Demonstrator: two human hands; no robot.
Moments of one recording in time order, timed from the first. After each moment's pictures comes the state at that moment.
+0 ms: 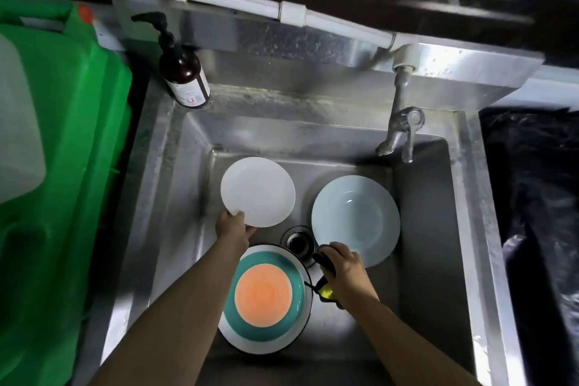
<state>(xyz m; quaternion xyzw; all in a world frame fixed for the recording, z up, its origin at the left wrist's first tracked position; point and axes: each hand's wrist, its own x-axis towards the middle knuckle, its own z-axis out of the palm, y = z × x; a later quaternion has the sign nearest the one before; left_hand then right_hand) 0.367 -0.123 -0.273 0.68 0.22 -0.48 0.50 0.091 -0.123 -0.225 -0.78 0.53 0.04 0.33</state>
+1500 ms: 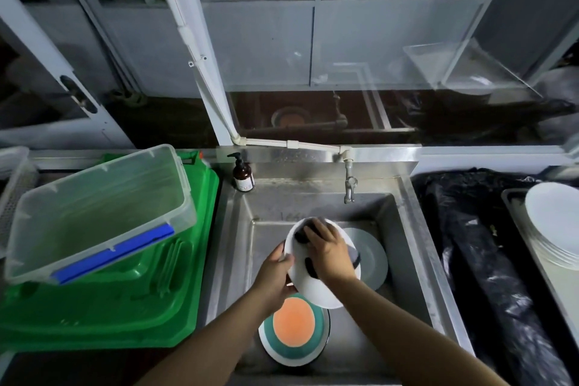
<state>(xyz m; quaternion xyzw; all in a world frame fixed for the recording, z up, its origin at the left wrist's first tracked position) 0.297 -0.013 0.077 0.60 -0.10 -0.63 0.49 0.165 -0.105 0.048 -0.87 0.43 -0.11 0.23</state>
